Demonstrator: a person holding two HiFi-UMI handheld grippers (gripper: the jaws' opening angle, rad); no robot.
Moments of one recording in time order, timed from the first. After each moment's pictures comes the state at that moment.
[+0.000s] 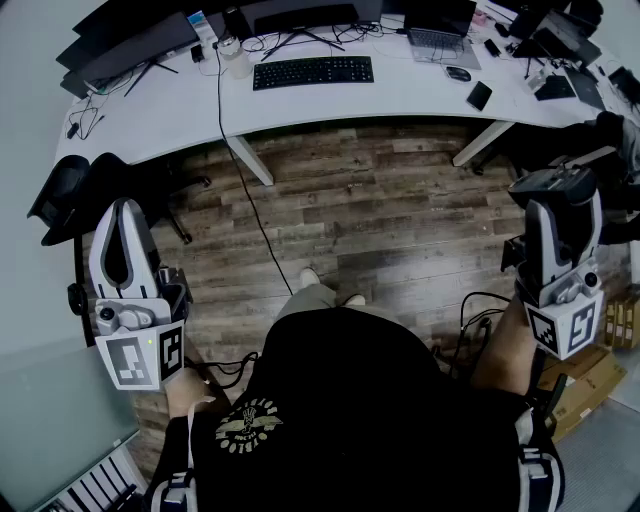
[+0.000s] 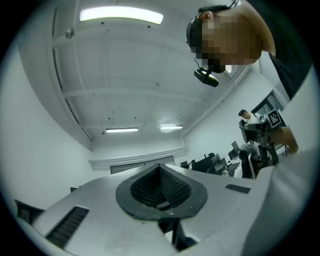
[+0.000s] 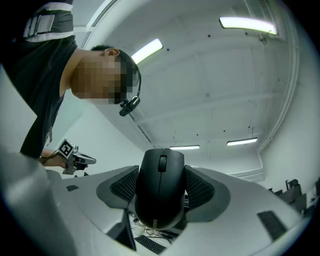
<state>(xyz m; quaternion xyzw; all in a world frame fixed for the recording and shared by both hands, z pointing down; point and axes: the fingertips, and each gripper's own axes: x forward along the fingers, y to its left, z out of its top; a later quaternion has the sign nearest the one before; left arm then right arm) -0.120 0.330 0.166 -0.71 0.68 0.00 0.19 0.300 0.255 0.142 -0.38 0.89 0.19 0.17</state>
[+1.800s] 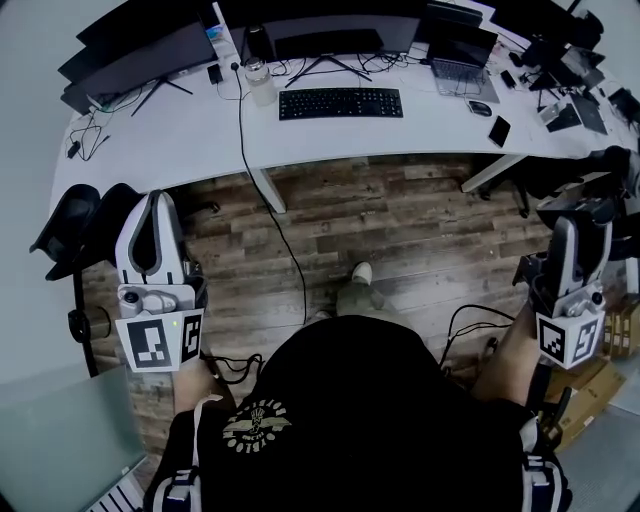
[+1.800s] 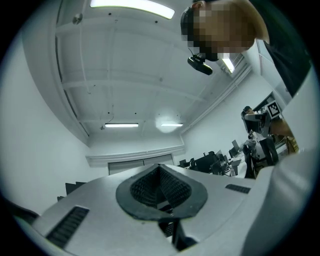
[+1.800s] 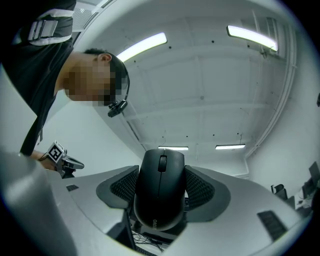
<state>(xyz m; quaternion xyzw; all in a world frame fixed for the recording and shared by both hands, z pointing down) -0.246 0.237 0.205 -0.73 0.67 0.00 0.17 0.219 0.191 0.139 -0.45 0.85 0.20 0.17</state>
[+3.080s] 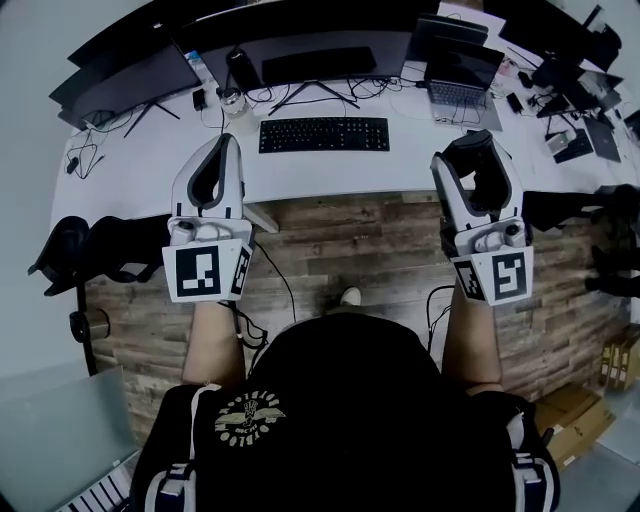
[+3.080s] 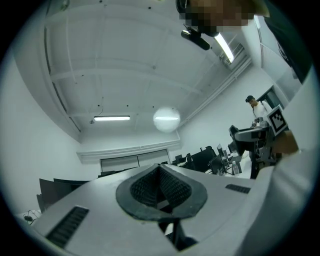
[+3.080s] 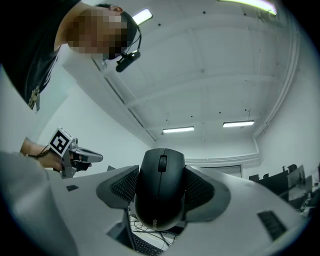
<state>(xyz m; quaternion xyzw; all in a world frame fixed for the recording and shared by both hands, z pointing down) -0.112 0.014 0.230 -0.74 0.66 -0.04 0.16 0.167 -0.030 0.225 -0.42 0.89 0.13 0.11</state>
